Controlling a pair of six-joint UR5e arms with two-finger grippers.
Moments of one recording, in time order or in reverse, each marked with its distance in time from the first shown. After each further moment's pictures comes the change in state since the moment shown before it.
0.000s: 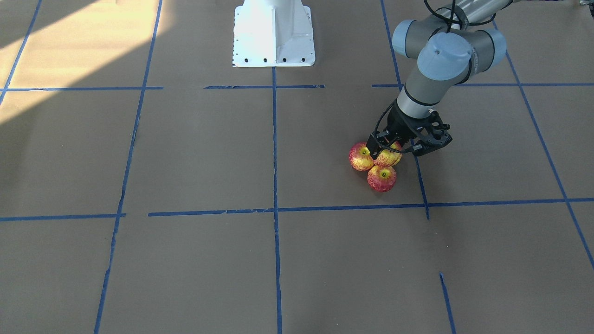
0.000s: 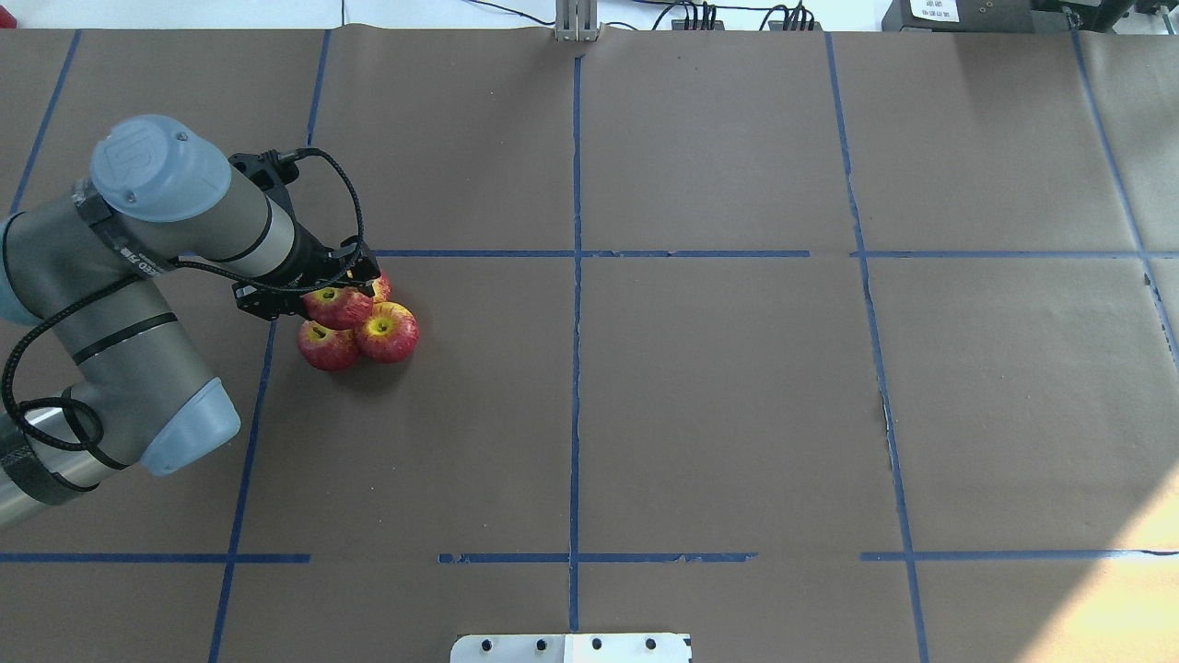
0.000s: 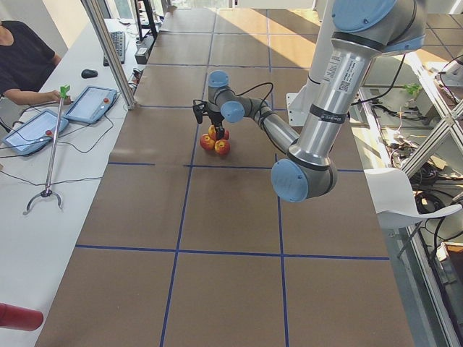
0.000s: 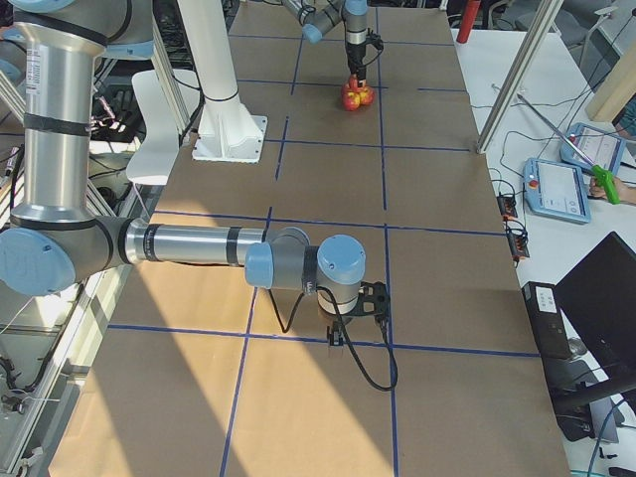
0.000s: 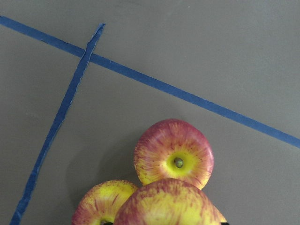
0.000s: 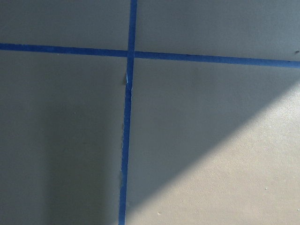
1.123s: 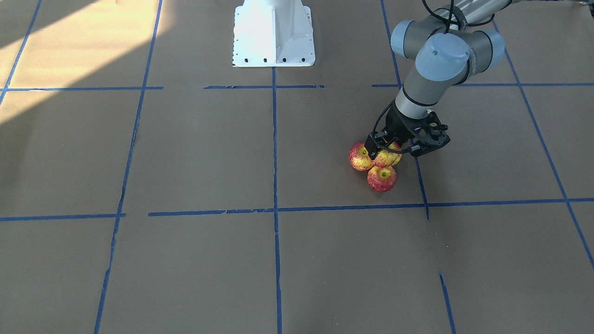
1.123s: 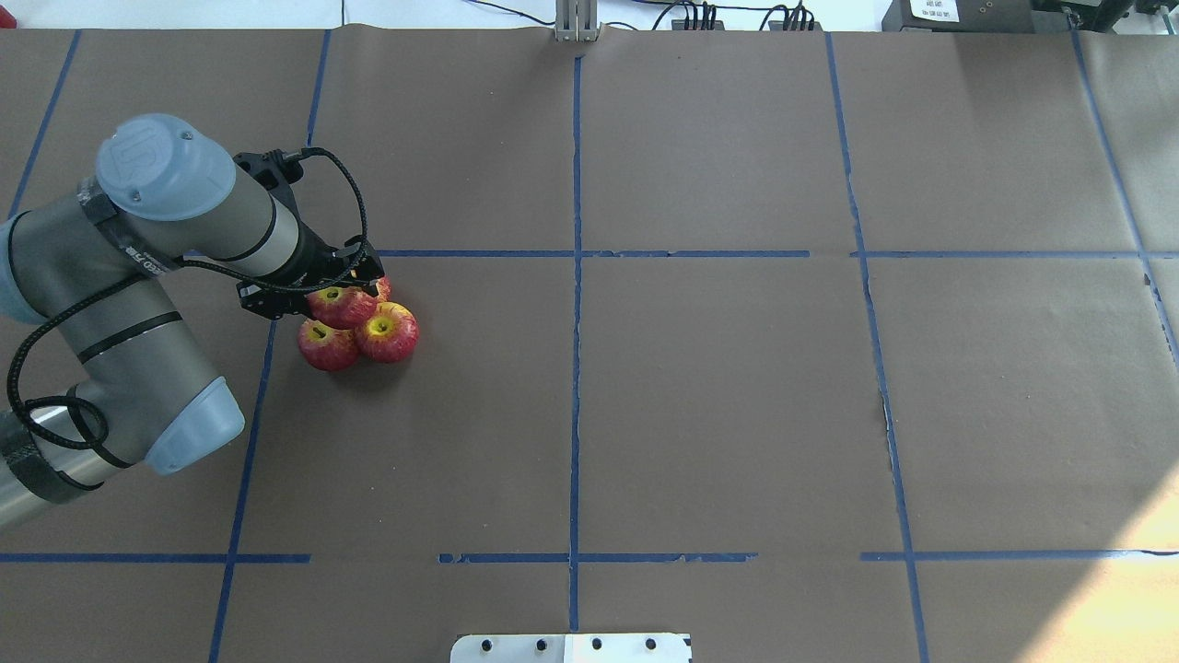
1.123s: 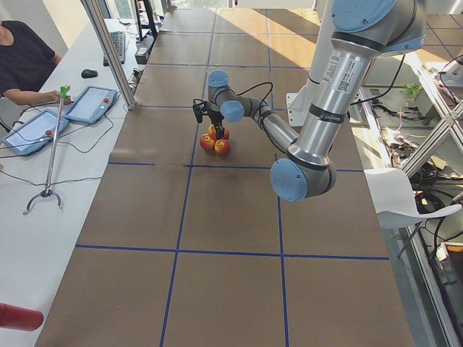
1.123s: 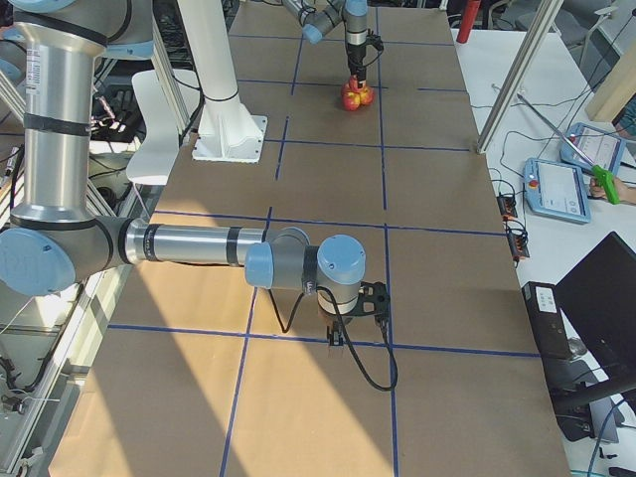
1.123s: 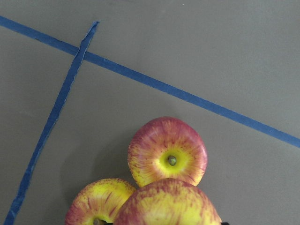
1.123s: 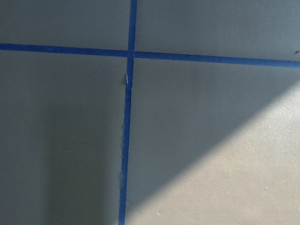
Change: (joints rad) left arm 0.002 -0.007 0.007 0.000 -0.001 0.000; right arm 0.000 0.000 0.000 0.000 0.000 0.000
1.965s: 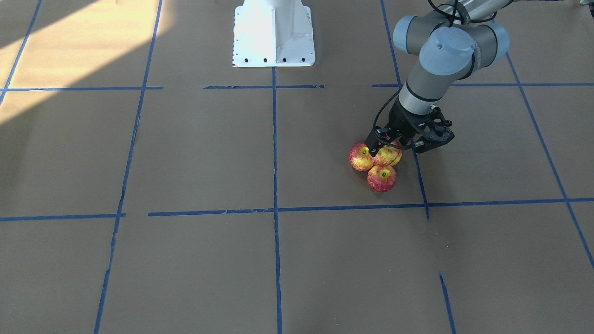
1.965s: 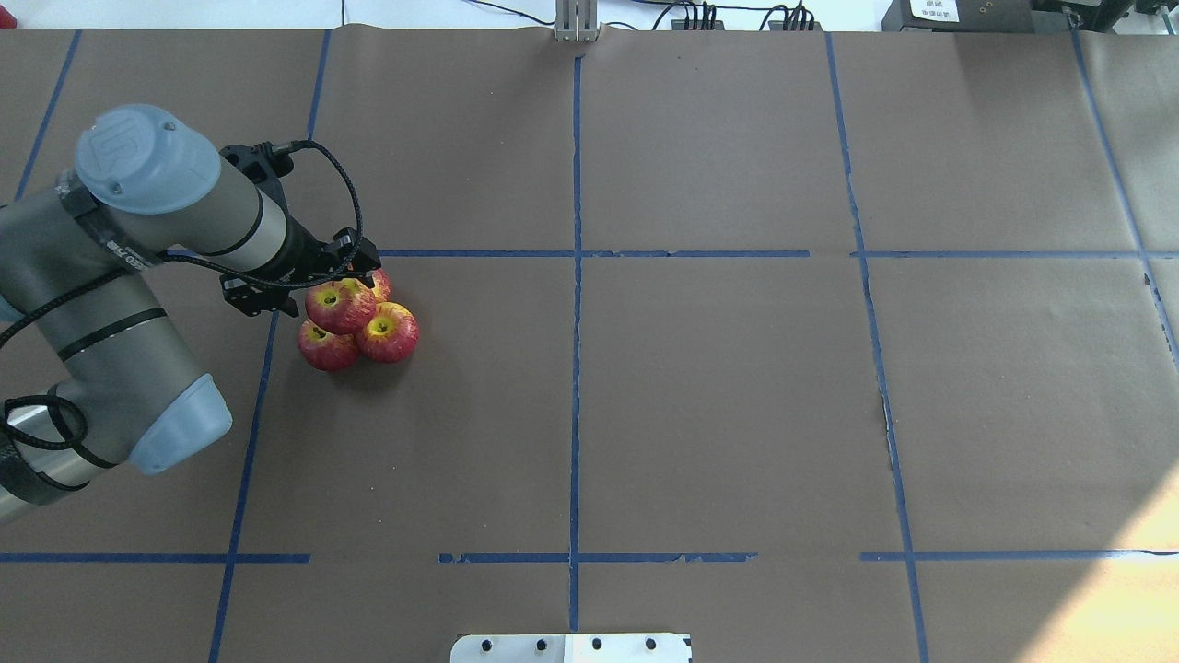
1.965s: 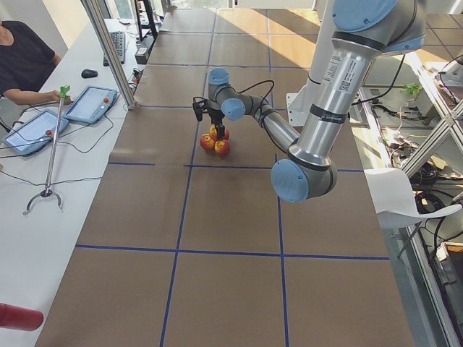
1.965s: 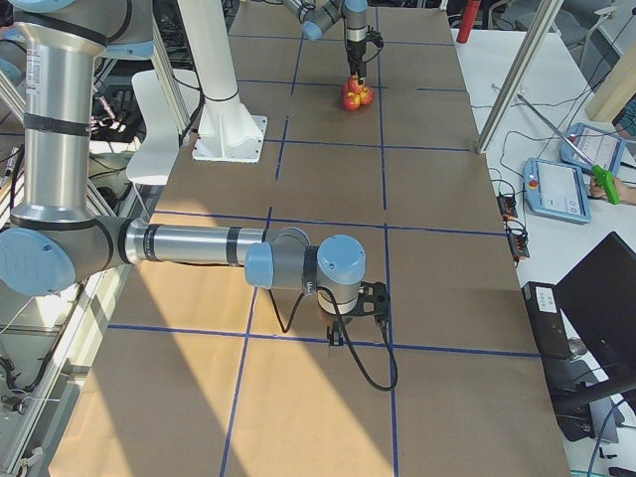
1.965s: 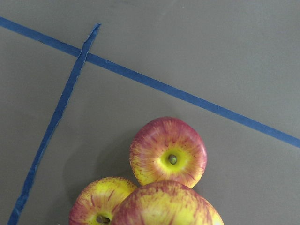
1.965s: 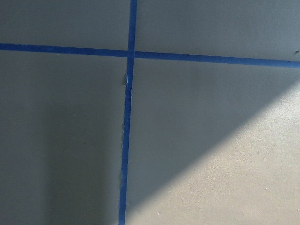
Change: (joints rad) left arm -0.026 0.011 -0.057 0.059 0.000 0.062; right arm 0.000 0.000 0.000 0.000 0.000 0.000
